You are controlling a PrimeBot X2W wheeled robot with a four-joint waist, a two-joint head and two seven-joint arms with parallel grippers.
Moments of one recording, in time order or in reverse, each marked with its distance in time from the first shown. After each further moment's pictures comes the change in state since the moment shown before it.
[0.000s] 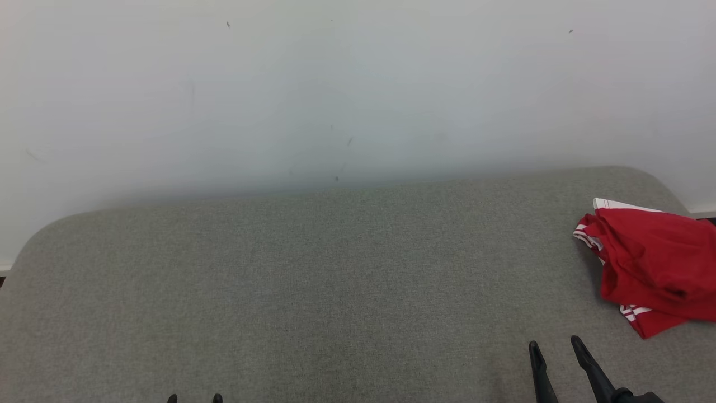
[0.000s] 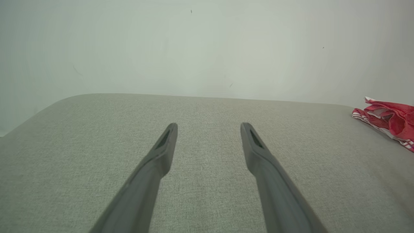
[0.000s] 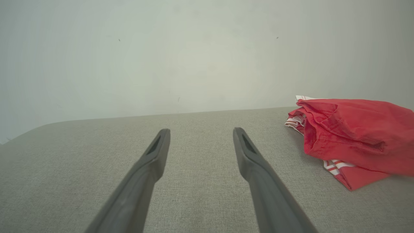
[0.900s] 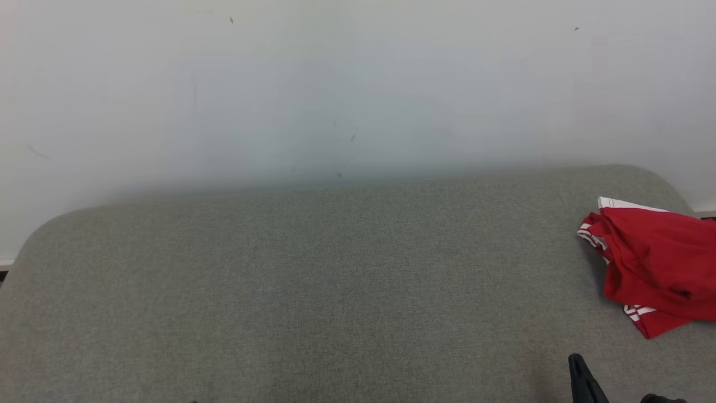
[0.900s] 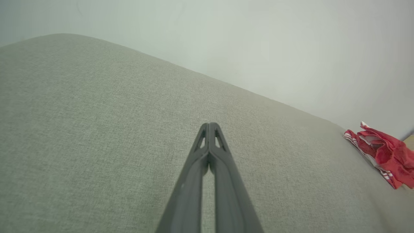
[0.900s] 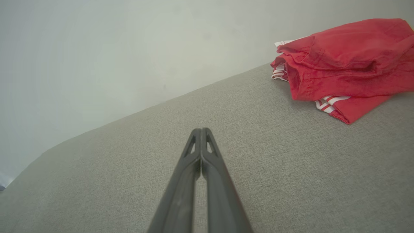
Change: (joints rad) left arm -0.037 -0.002 -0.016 0.113 -0.257 -0.018 0.041; right arm 0.000 0.000 -0.036 0.085 0.260 0.000 0.054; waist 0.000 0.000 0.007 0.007
